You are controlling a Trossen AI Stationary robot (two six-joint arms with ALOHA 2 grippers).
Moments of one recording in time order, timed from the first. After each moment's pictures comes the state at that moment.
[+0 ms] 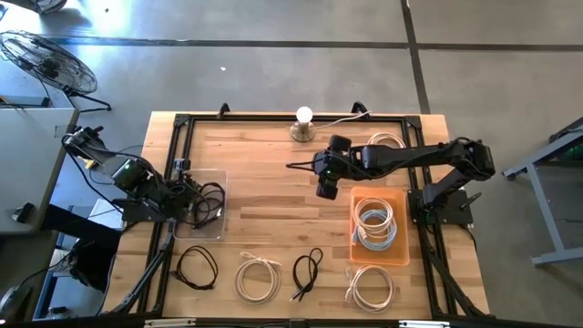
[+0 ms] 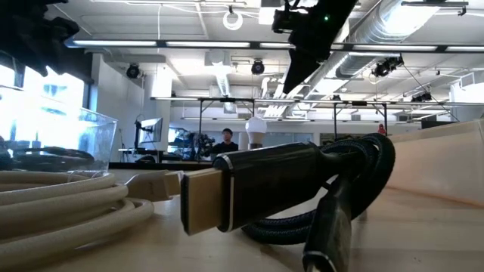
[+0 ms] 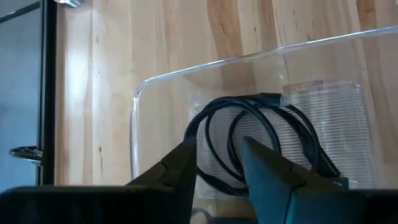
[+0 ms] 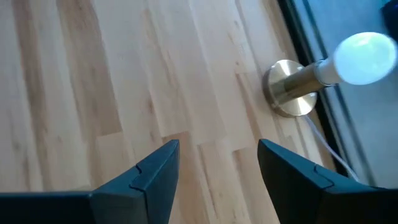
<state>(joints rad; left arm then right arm) -0.57 0.69 0.82 -1.33 -0.51 -0.34 -0.05 1.57 1.26 -0.69 0.39 0.05</state>
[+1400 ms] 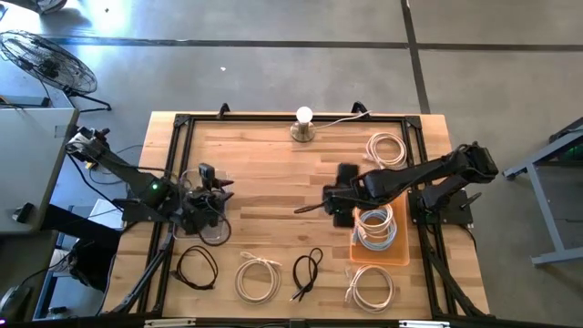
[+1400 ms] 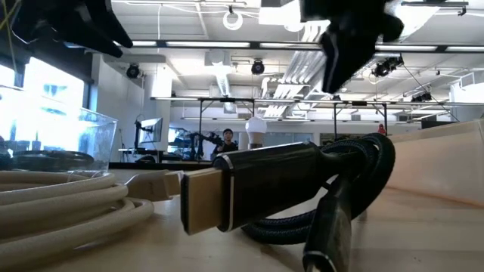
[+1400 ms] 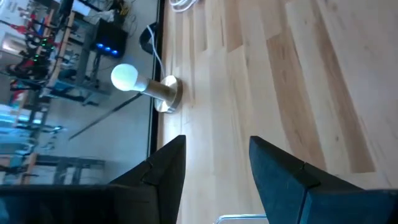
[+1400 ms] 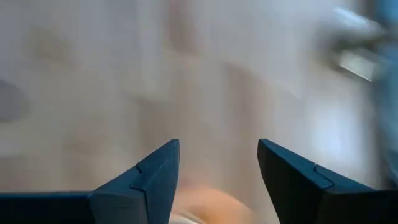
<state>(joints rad) -0.57 0.96 0.82 -0.81 -0.93 0.06 0.19 1.57 1.26 -0.94 0.36 0.20</state>
